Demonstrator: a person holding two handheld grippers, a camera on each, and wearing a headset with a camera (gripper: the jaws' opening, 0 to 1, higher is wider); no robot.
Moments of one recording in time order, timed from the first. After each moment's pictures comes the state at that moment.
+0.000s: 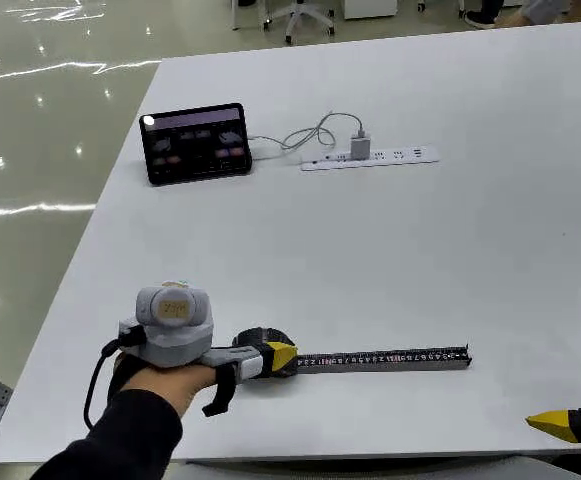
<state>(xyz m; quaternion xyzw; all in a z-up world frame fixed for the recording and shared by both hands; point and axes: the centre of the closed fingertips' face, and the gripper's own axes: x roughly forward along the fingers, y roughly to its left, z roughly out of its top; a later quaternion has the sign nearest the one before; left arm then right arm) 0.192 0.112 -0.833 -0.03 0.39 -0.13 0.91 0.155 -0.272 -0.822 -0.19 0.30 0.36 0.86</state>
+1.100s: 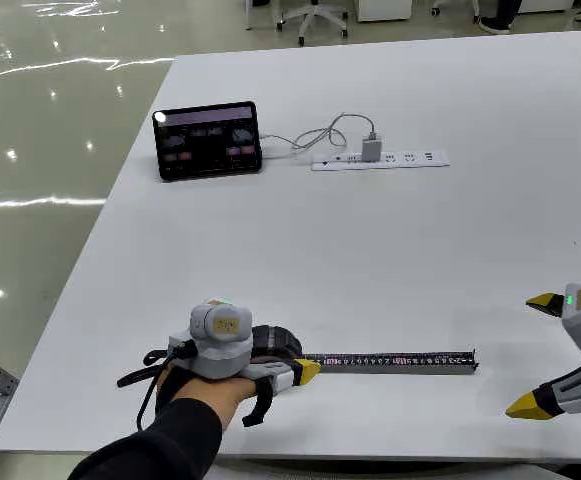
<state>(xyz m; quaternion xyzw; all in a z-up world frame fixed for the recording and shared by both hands) 0.191 0.093 -0.864 0.00 0.39 -0.14 0.91 0.187 -0.220 -0.855 -0.32 0.36 0.51 0.72</state>
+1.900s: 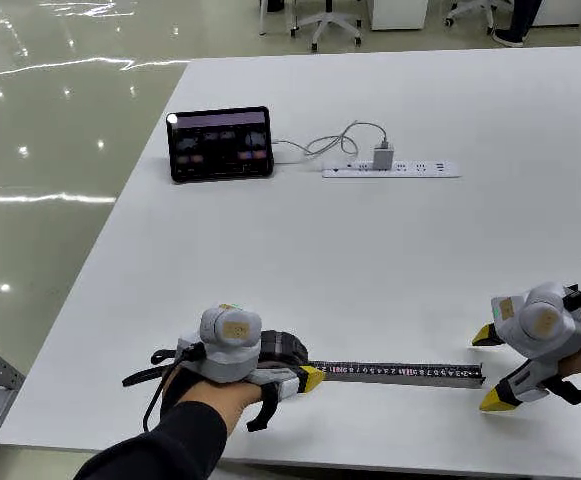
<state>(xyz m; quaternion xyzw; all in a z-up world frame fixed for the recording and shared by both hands) 0.193 0.093 -0.864 0.00 0.39 -0.14 0.91 0.193 -0.192 -0.901 -0.38 0.38 0.59 0.60</state>
